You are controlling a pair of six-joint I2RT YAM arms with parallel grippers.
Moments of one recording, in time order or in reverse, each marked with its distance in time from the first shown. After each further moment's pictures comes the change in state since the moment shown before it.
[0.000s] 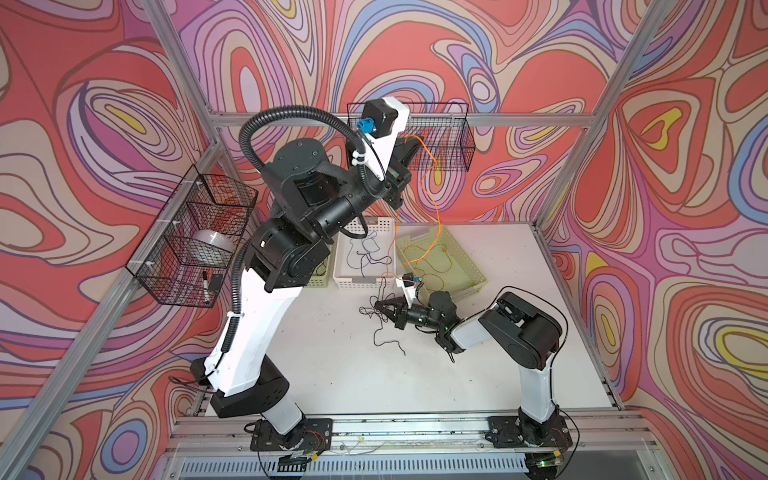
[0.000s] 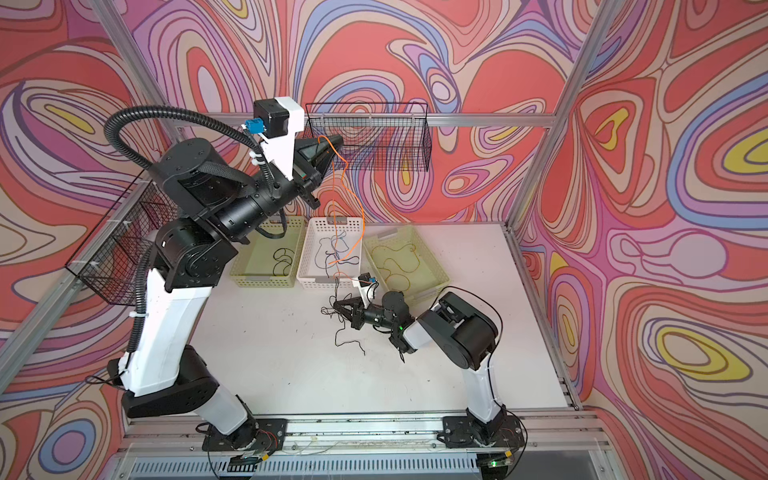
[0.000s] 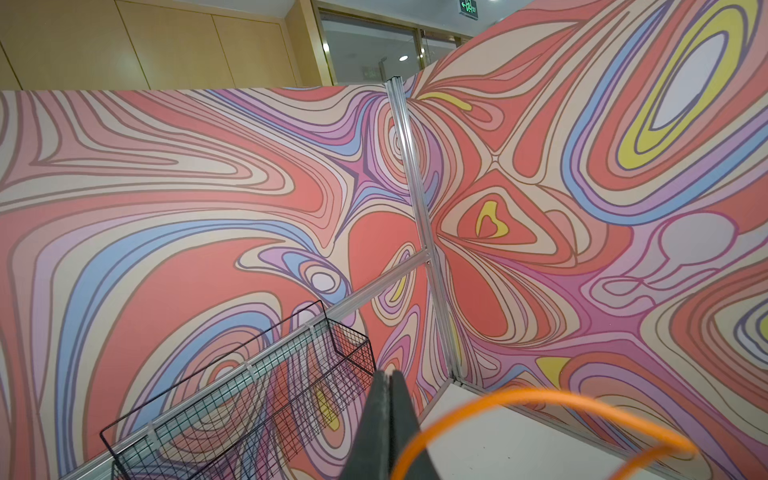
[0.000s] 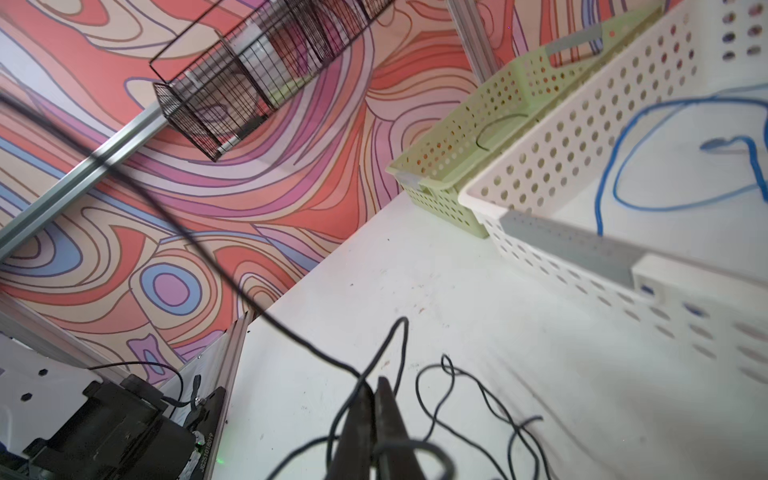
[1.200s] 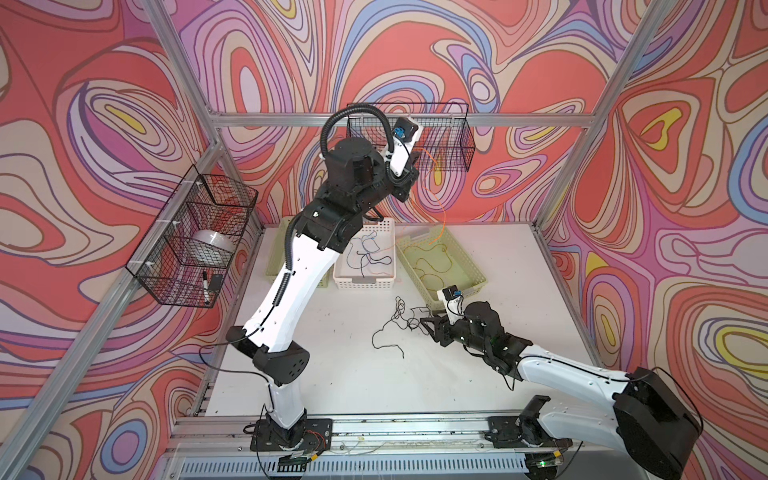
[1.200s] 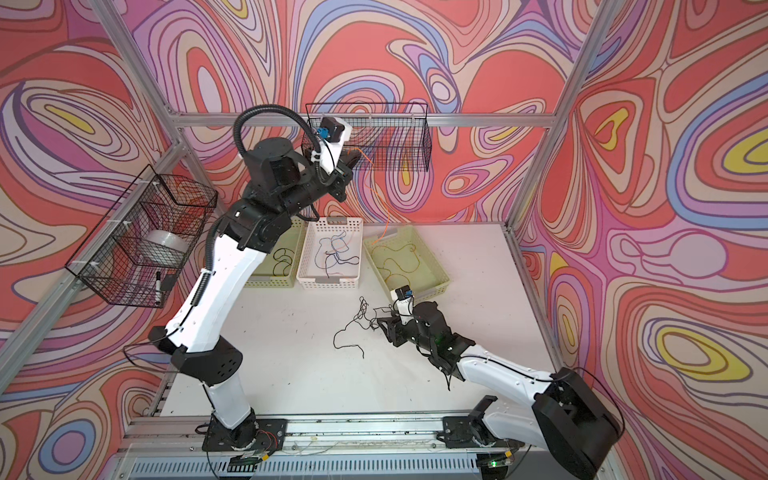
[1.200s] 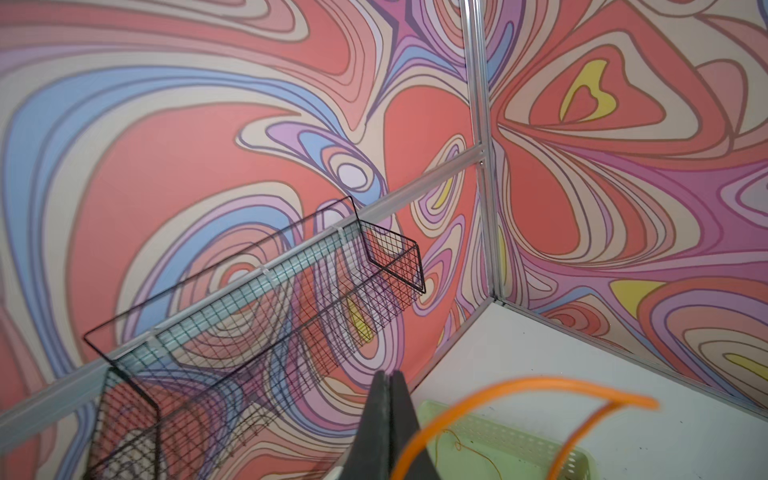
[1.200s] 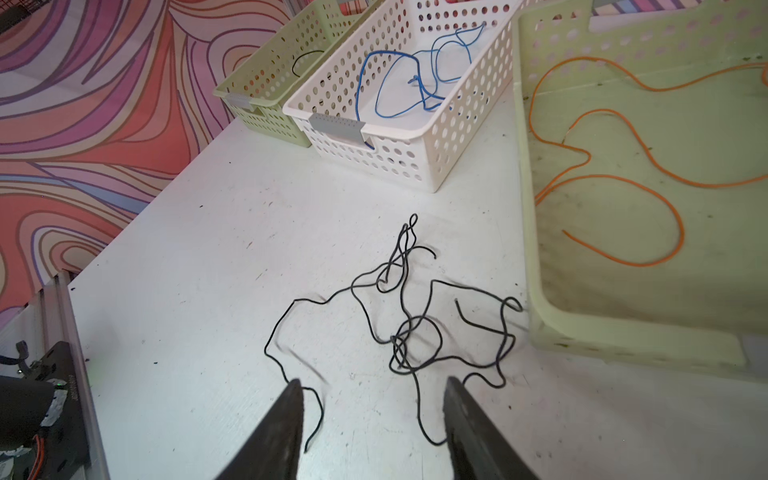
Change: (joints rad) left arm 0.158 0.204 -0.090 0.031 0.056 -0.043; right arm -0.029 -0.892 -0.312 -0.967 0.405 -0.267
